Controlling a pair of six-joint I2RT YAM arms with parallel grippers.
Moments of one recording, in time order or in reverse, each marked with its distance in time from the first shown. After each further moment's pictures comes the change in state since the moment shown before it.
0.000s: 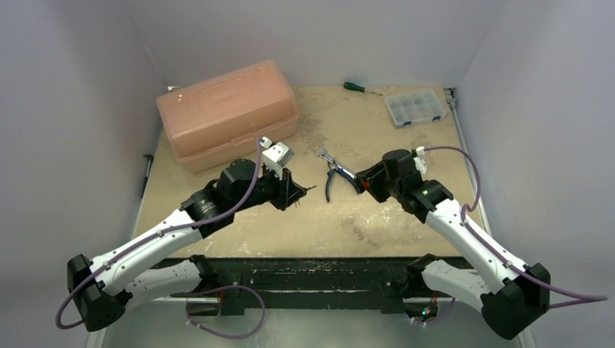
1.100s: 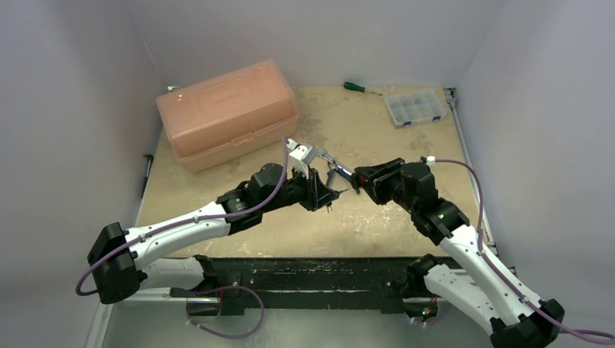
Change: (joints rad) left arm -0.129 0.224 -0.015 0.360 0.006 -0.254; right arm 0.001 -0.249 -0.131 0.184 -0.127 0.171
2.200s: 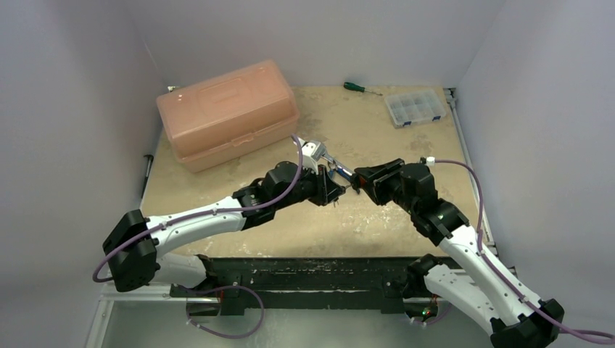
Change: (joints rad) left arm -0.014 0.141 0.037 0.077 -0.096 -0.050; right arm 0.003 -0.008 -0.010 0.006 0.000 0.000
